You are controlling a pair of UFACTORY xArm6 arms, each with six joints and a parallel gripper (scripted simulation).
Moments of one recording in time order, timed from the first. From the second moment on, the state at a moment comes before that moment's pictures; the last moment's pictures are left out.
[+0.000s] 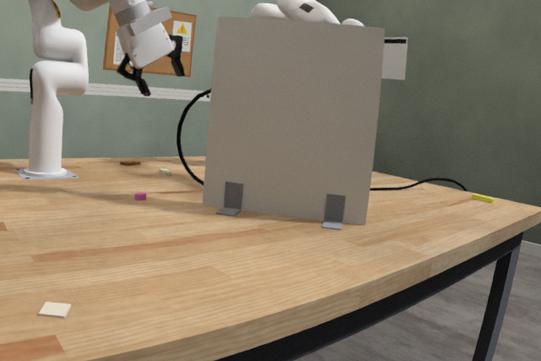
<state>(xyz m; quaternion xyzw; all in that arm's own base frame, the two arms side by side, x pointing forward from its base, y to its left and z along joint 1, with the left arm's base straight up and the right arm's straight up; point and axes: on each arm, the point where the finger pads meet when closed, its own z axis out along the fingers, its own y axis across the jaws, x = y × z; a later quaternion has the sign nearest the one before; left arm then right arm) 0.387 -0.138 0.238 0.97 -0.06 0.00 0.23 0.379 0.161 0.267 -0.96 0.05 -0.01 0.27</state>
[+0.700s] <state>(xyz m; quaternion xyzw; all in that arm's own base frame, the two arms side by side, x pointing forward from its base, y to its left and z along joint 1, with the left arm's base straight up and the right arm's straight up) 0.397 -0.038 0.244 1.00 -0.02 0.00 0.06 0.396 0.048 0.250 -1.00 0.01 -0.01 0.08</state>
